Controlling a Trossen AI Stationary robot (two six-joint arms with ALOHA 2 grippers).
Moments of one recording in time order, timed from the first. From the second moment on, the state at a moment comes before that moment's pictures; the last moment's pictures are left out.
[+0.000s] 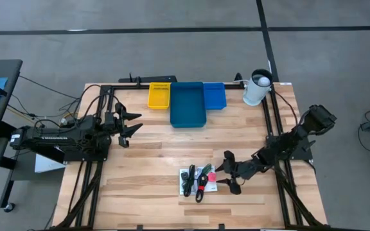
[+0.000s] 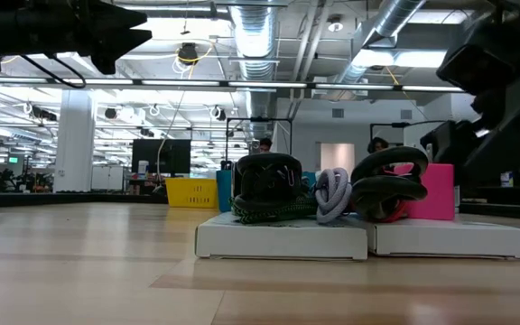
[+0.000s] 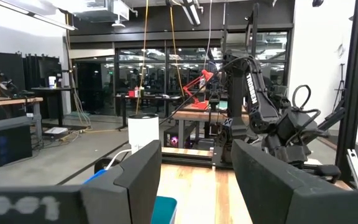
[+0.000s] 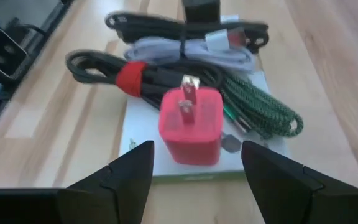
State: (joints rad) left arm 0.11 0.43 0.14 0.55 -0.10 0.01; right arm 0.58 1.54 0.39 0.49 0.29 0.41
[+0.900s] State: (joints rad) left arm 0.11 0.43 0.14 0.53 -0.10 0.01; right arm 0.57 1.65 0.47 0.50 0.29 0.34
